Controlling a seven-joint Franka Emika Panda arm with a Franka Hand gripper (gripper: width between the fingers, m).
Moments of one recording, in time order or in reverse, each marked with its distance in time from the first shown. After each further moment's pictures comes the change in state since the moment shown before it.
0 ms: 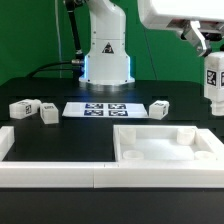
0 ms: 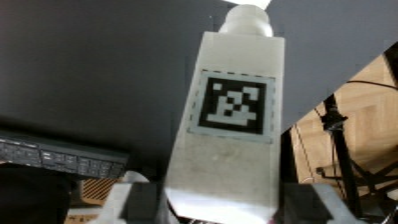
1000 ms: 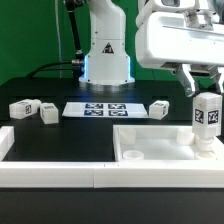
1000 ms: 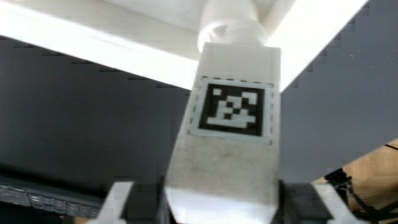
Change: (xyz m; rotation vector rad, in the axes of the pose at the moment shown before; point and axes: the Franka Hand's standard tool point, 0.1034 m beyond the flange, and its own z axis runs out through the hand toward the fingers) arm -0.042 -0.002 0.035 -0.034 -0.087 -0.054
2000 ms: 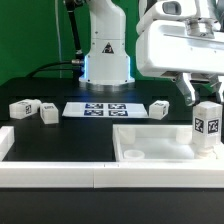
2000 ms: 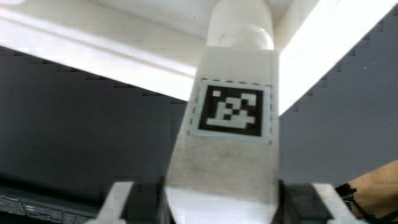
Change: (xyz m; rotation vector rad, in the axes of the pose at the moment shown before) arm -0.010 -0.001 0.014 0.001 -0.022 -0.006
